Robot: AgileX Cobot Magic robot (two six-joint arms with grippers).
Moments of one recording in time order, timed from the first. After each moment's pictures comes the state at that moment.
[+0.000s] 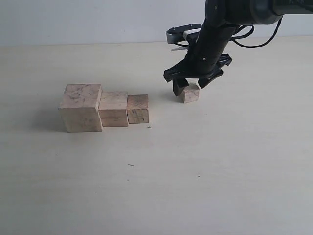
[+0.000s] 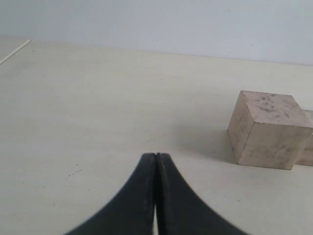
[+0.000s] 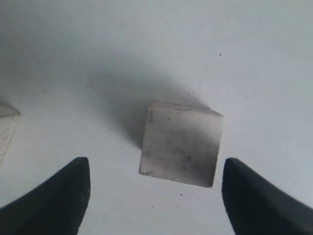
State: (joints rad) left arm 0.06 0.01 0.00 -0.11 0.37 0.05; right arm 0.52 2.21 -1.66 0.13 0.87 -0.11
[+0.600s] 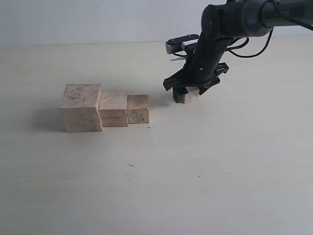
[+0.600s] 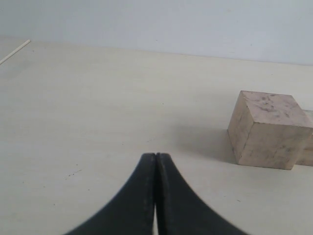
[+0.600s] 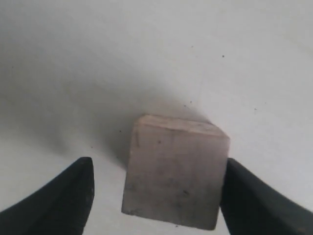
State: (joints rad) left arm 0.06 0.01 0.00 -0.11 0.37 0.05; right arm 0.52 2.27 -1.66 0.12 0.80 -0.10
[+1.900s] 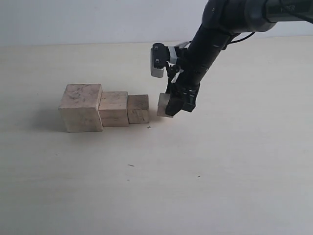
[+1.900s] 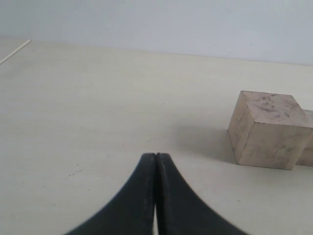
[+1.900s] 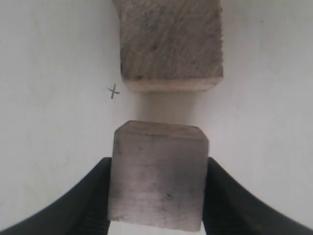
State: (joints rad) left arm 0.06 0.01 0.00 -0.11 0.37 0.05; right arm 0.52 2.25 -1.66 0.48 1.02 -1.42
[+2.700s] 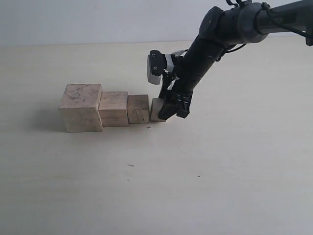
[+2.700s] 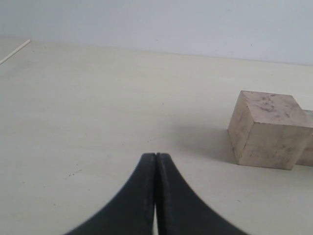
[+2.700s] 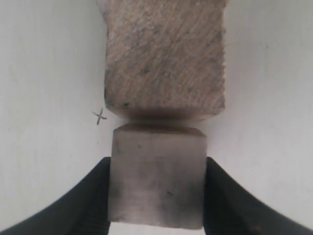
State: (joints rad) left arm 0.06 0.01 0.00 -0.11 0.37 0.05; right arm 0.52 2.32 -1.66 0.59 0.96 -1.53
